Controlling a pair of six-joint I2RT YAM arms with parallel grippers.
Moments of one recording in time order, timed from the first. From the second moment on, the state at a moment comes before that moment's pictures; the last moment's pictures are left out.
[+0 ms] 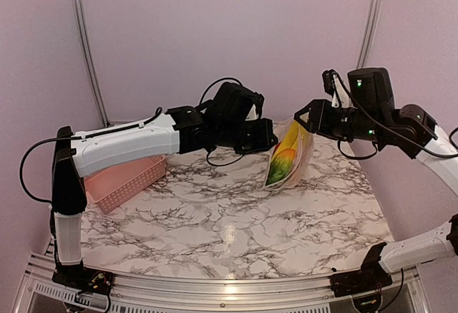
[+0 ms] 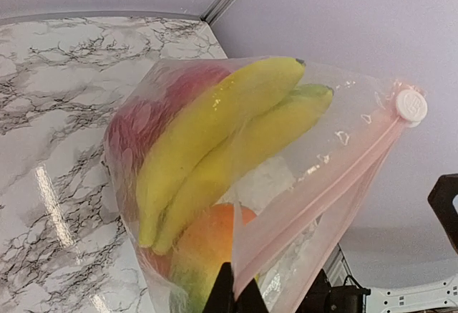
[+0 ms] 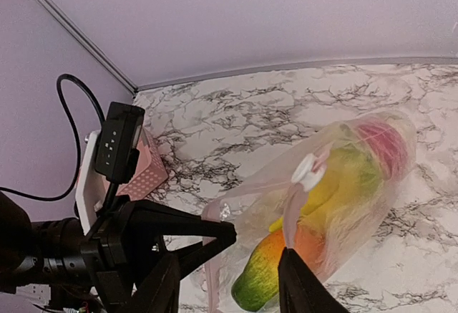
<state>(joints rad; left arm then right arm) -1.06 2.03 1.94 -0.37 -0.02 -0.77 0.76 1.13 1.37 -0.69 0.16 0.61</state>
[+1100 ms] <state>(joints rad) -1.04 2.03 1.91 -0.33 0.03 -0.79 0.97 1.10 1.08 -0.72 0.44 0.87</state>
